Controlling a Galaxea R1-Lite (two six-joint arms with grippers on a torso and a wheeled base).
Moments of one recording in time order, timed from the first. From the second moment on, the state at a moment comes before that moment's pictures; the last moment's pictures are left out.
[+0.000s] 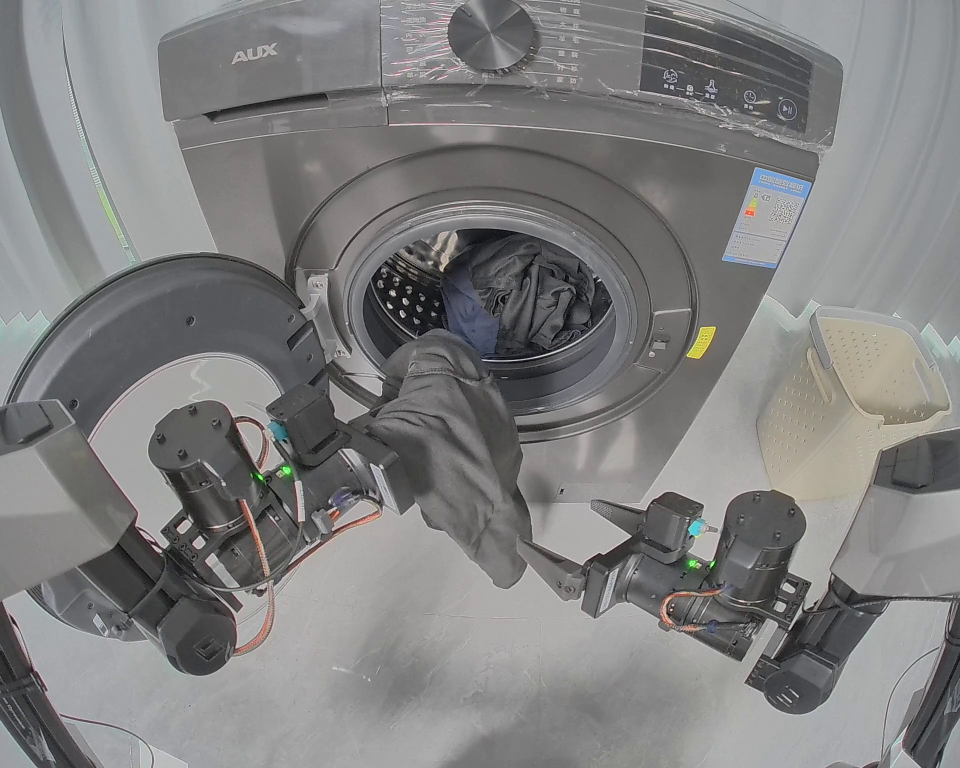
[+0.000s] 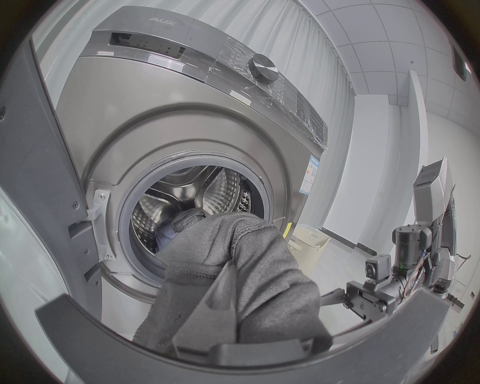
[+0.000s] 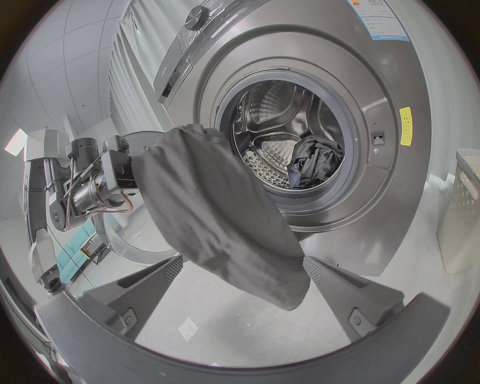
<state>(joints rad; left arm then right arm) -0.52 1.95 -0.57 -1.55 -0.18 -0.08 0.71 2.08 -0.44 -1.54 -0.01 0.18</state>
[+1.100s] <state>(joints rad) -0.57 1.96 -0.55 -1.55 -0.14 -0.06 0.66 2.05 -0.45 -1.54 -0.01 0.18</state>
